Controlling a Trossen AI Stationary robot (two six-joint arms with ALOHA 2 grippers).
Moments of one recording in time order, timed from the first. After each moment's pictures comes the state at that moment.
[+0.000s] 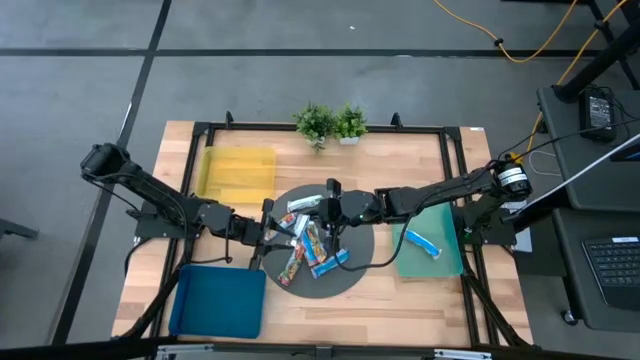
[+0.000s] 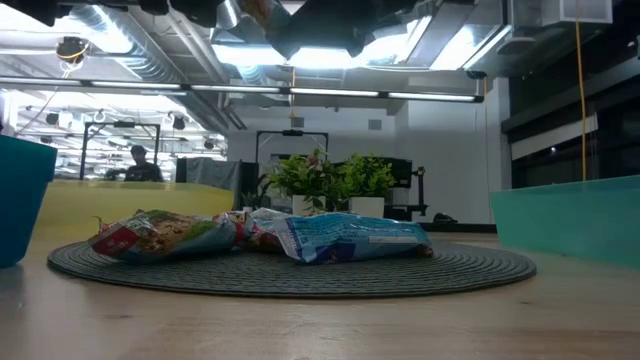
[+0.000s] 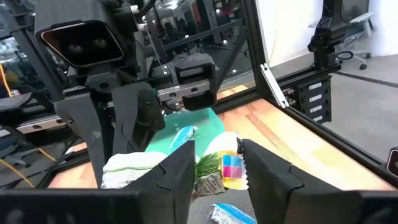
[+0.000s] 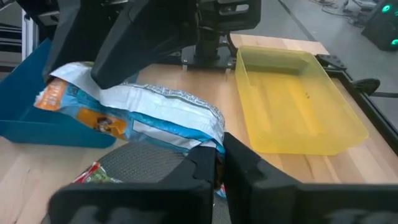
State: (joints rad) left arm -0.38 1.16 0.48 0.63 -0.25 0.28; right arm 0.17 1.68 1.22 0.04 0.21 0.00
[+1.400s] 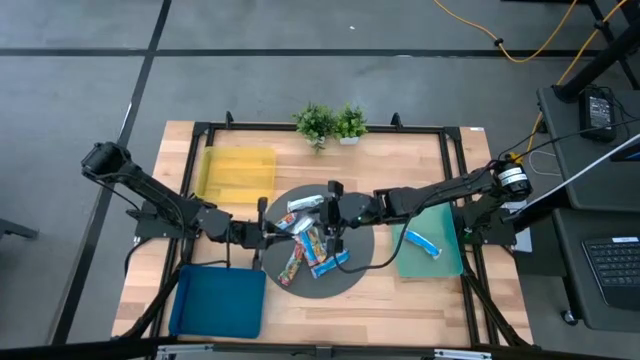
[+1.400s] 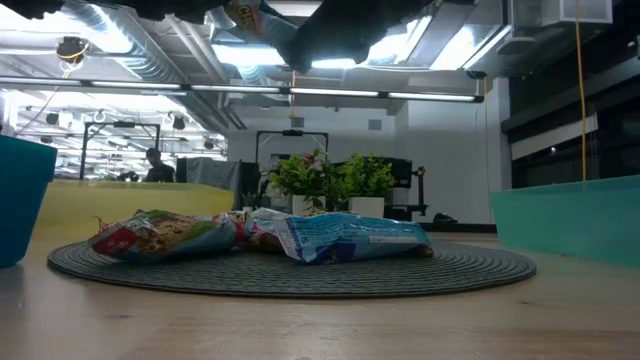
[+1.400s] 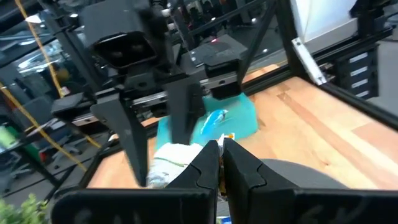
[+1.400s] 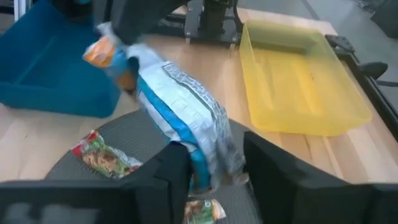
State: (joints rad) left arm -0.43 1.16 0.48 0.59 -0.45 0.37; right arm 0.17 1.68 1.22 -0.06 0.21 -0.03
